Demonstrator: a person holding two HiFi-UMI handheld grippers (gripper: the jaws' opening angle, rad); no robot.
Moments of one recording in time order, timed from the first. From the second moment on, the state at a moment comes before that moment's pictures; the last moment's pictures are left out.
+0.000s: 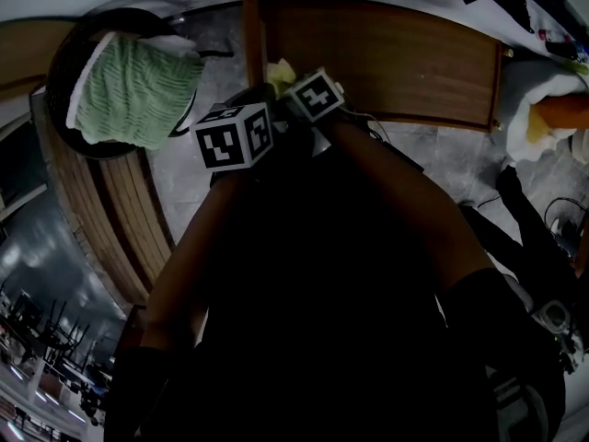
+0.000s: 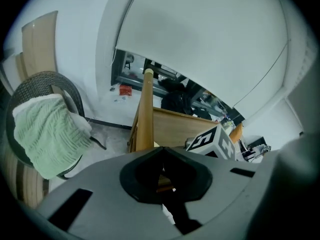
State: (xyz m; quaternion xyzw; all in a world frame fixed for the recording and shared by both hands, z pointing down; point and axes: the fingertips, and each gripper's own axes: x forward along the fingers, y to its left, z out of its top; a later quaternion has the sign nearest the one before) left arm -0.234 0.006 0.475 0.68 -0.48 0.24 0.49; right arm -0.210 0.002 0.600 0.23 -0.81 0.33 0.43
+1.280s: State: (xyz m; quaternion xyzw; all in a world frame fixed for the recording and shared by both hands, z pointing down) left arm -0.107 -0.002 0.510 0.69 -0.44 0.27 0.52; right arm -0.063 0.009 0.607 0.23 -0.77 0.34 0.49
